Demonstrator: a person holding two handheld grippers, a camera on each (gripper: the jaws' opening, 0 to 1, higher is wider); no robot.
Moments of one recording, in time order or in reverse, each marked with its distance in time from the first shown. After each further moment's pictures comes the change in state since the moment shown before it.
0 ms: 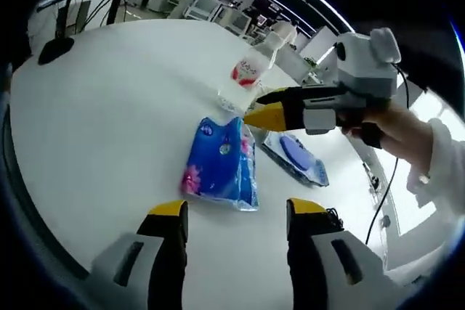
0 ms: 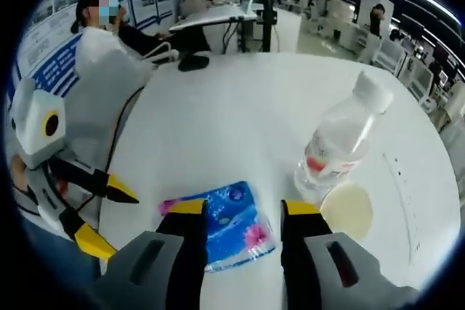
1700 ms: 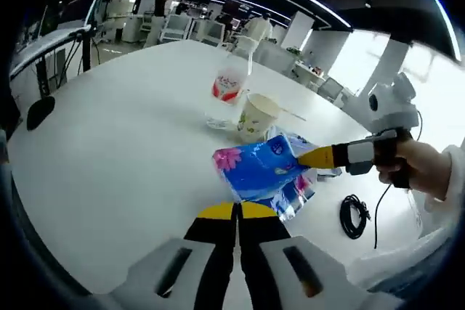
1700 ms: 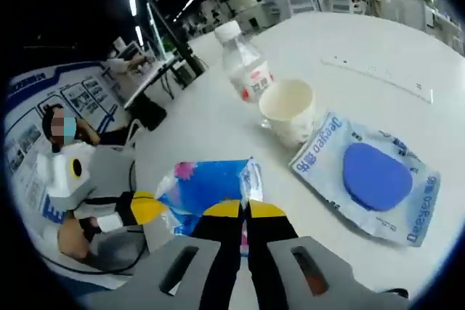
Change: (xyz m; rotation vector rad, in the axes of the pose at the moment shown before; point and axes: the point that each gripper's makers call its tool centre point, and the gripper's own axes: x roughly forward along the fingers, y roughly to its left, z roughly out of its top) left arm 0.005 -0.018 0.031 0.335 -0.064 0.011; right arm -0.082 0.006 -0.076 0.749 -0.257 -0.067
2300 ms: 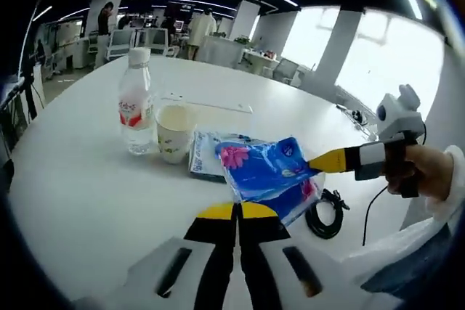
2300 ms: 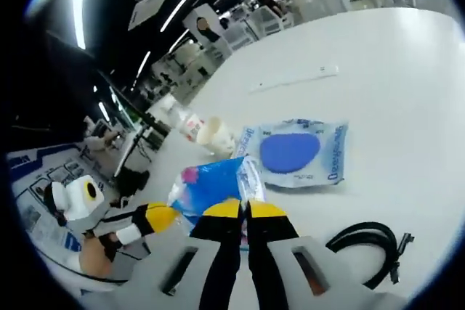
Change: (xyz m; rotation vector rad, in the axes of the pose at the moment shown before) left arm 0.043 -0.107 0.010 0.249 0.055 -0.226; right arm -0.107 -0.072 -0.020 0.333 -0.283 -0.150
